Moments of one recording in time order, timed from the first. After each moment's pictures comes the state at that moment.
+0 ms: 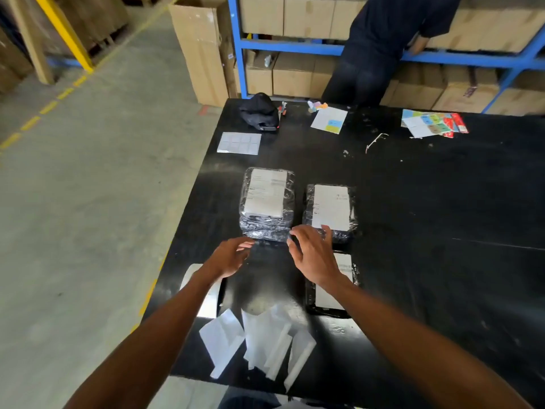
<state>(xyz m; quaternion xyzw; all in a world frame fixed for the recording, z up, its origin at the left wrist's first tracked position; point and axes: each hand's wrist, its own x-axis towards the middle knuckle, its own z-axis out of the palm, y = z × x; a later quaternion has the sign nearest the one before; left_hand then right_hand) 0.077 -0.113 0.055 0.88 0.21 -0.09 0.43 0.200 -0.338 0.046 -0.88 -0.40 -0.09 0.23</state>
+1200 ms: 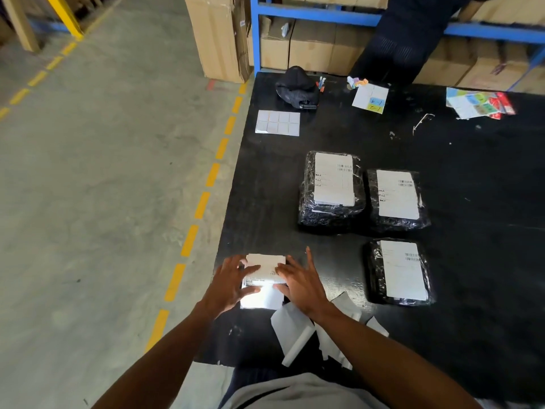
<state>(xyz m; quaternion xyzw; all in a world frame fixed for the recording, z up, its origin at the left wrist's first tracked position) -0.077 0.013 -0.041 0.96 0.12 -0.06 0.26 0.045 -0.192 -0.024 -0.87 -0.50 0.04 0.05</state>
